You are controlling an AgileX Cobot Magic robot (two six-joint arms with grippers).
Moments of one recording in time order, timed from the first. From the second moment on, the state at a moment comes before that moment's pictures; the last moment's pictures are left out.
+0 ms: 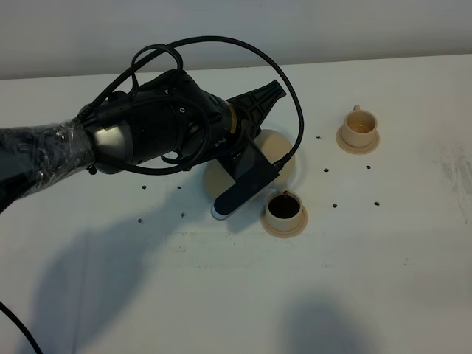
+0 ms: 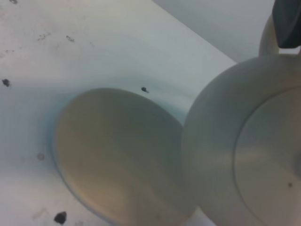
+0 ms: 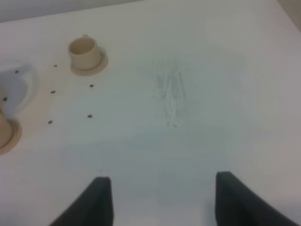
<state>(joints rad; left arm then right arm) -0.68 1.97 -1.39 0.42 0.37 1.62 -0.09 -0.01 -0.52 0.04 1.11 0.04</state>
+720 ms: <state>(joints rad) -0.61 1.90 -1.39 0.08 0.60 1.46 -0.09 -0.01 -0.52 0.04 1.11 0.04</state>
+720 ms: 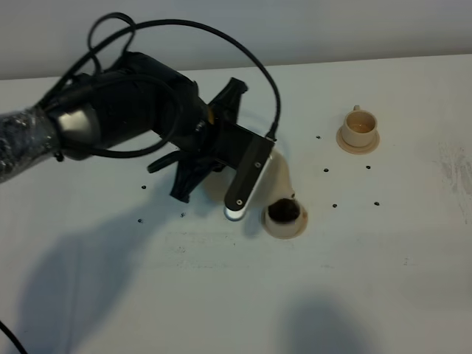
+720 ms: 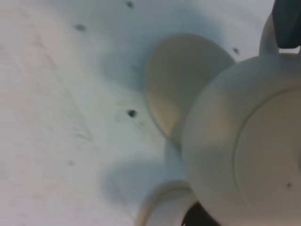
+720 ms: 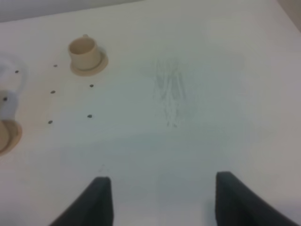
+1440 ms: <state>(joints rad) -0.55 1.80 -1.39 -0.14 0.86 1.10 -0.09 -0.01 -0.52 0.04 1.11 0.04</state>
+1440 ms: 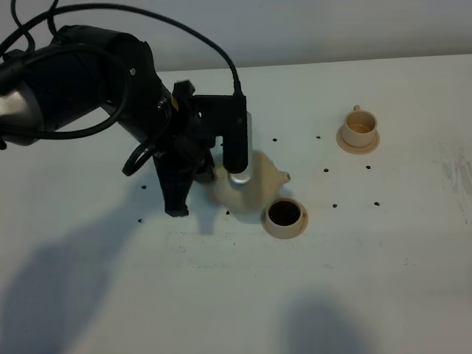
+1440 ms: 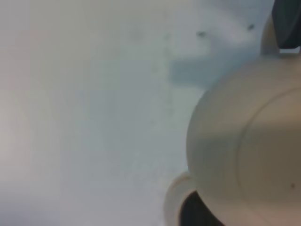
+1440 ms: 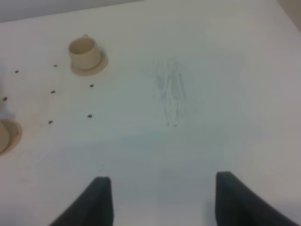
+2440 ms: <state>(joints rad) -0.53 1.80 -0.97 -0.17 0.46 0.95 -0.09 -0.01 -0.52 0.04 1.11 0.04</state>
